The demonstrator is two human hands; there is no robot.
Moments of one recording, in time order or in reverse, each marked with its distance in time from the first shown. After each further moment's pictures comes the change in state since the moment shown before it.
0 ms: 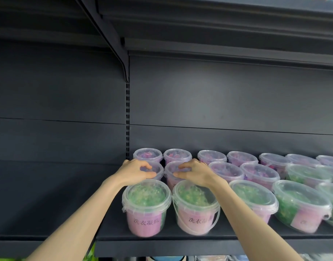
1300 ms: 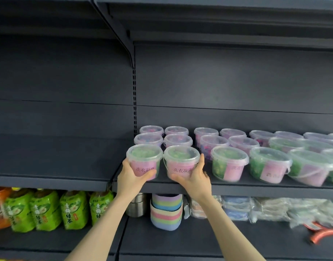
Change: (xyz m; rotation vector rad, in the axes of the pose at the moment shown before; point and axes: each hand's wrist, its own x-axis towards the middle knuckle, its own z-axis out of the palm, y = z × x) left_hand -0.150 0.003 0.081 -0.461 0.473 -0.172; right_hand -0.154 0.010 0.067 0.348 0.265 0.083
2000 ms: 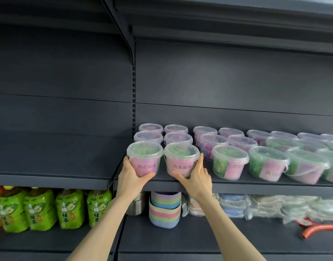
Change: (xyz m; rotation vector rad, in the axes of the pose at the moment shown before) left_hand 0.000 -0.004 -0.008 0.114 -0.041 0.024; right_hand 0.002 0.003 0.013 -0.252 0.097 -0.022
